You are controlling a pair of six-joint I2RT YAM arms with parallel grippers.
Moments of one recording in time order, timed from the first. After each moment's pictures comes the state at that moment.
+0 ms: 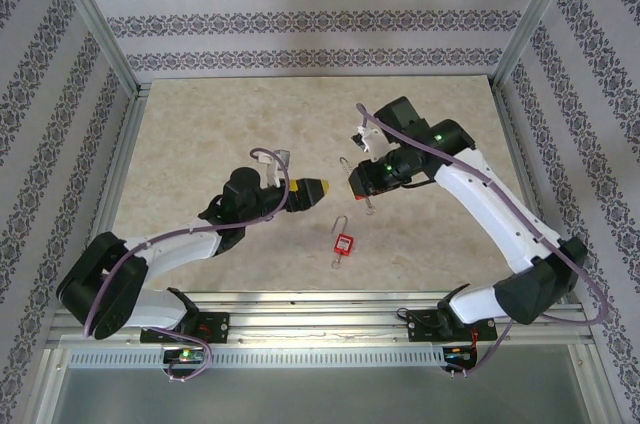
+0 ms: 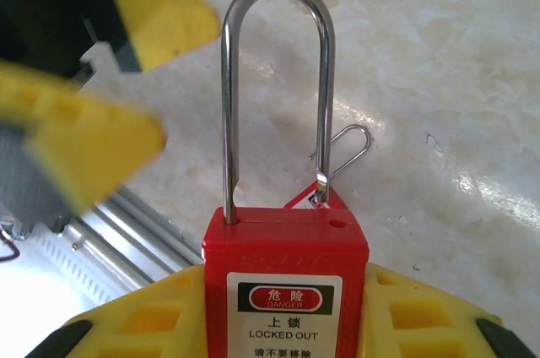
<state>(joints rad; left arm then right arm) -0.60 1.35 0.57 0.57 0.38 -0.84 0.54 1.40 1.49 -1.23 -0.35 0.18</state>
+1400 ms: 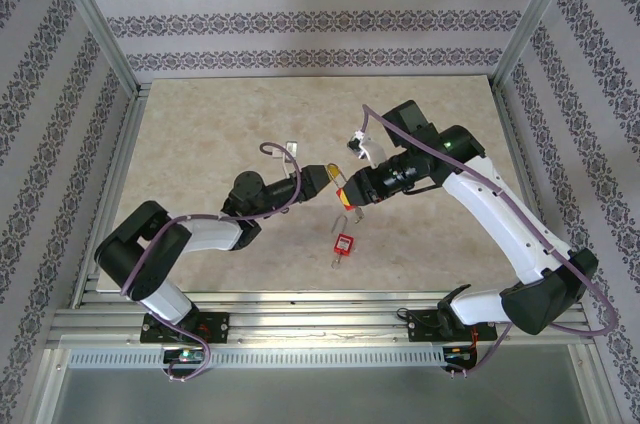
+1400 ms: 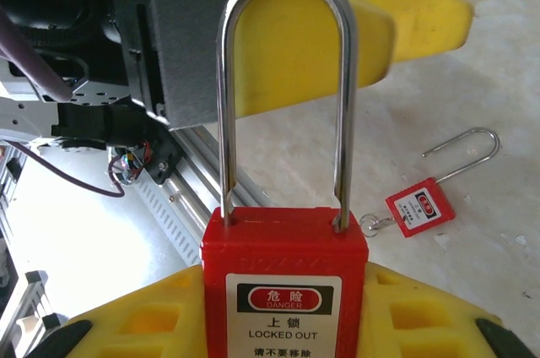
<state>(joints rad) -0.63 1.59 0.59 1.16 0.50 -1.21 0.54 1.36 1.47 -1.21 -0.60 0.13</state>
